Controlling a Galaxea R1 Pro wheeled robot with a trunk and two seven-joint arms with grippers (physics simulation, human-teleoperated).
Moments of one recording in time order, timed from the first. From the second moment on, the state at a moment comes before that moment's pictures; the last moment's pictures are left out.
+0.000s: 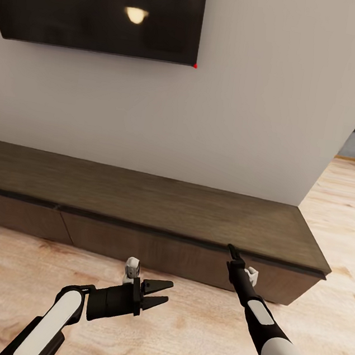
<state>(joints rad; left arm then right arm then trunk) -0.26 0.07 -0.28 -1.44 1.30 0.99 -0.34 -0.71 -0.03 -0.32 -0.35 -1.04 0.14 0.65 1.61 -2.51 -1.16</state>
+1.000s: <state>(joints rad) -0.26 0.07 -0.28 -1.44 1.30 0.99 -0.34 -0.71 -0.02 -0.32 -0.35 -1.04 0.14 0.65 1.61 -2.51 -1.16</state>
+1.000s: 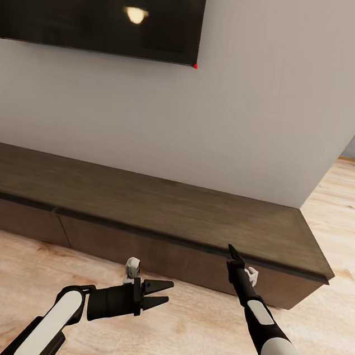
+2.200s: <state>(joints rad) -0.26 0.07 -0.28 -1.44 1.30 0.99 -0.34 -0.71 -0.02 -0.32 -0.35 -1.04 0.14 0.65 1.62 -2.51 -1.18</state>
